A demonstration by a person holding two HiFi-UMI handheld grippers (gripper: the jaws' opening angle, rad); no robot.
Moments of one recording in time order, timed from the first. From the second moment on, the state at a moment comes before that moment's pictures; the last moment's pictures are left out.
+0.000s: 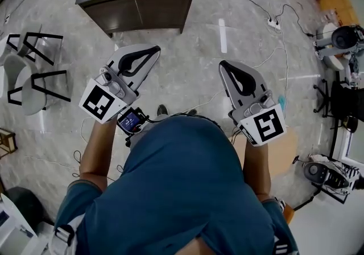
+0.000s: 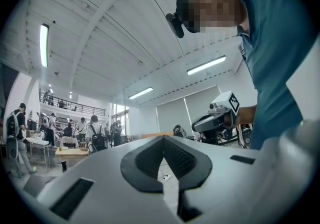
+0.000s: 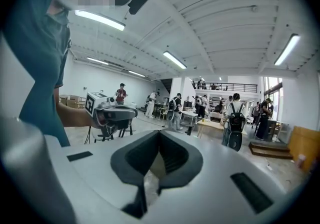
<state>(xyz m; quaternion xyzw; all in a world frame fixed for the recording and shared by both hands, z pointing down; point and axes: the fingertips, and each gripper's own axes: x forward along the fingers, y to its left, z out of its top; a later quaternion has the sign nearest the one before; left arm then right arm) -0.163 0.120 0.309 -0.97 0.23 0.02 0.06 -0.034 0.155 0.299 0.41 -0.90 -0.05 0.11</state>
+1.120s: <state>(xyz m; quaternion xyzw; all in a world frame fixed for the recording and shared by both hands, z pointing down) -0.015 0.038 0.313 -0.96 0.25 0.01 0.07 0.116 0.057 0.325 0.39 -0.92 -0.02 0.08</state>
